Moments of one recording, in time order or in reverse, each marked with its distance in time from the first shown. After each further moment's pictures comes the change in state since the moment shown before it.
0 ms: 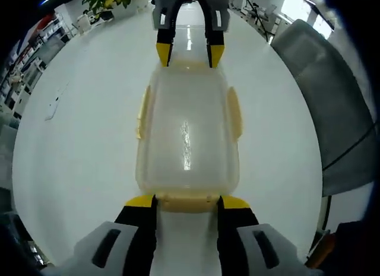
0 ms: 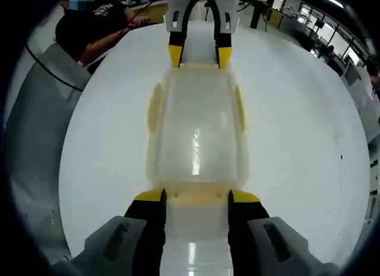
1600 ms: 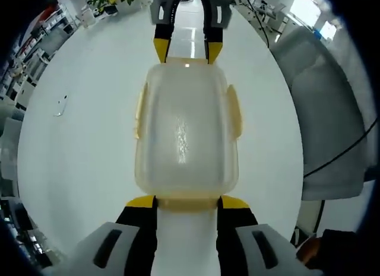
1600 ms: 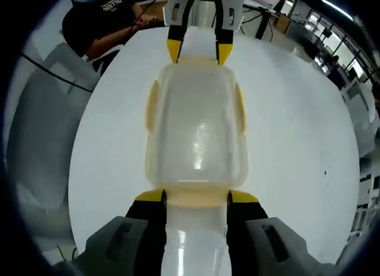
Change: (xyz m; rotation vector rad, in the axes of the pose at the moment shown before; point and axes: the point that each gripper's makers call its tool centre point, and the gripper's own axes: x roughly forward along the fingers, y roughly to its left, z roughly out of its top) left arm -0.058 -0.015 0.013 -0.047 0.103 0.028; right arm -0.048 0.000 0.028 -0.098 0.016 -0.038
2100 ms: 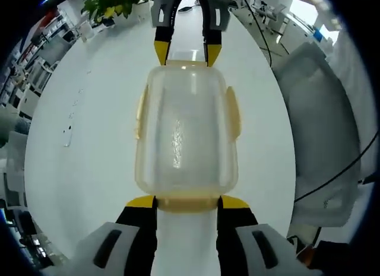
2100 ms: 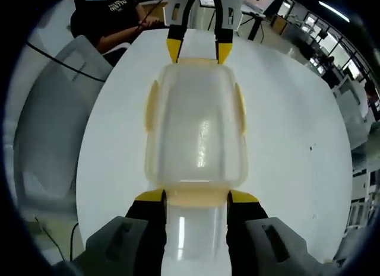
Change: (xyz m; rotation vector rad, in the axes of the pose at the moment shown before) left arm -0.006 -0.001 0.098 0.014 -0.063 0.003; right arm -0.058 0.008 -0.074 0.028 0.025 -0.024
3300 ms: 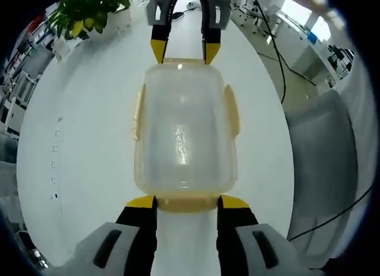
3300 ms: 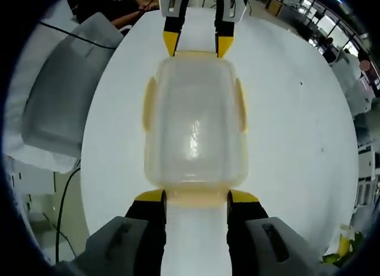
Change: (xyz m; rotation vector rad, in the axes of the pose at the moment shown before) left arm 0.062 0.001 0.127 0.035 0.034 -0.082; right arm -0.038 0.007 -0.141 0.065 0.092 0.052
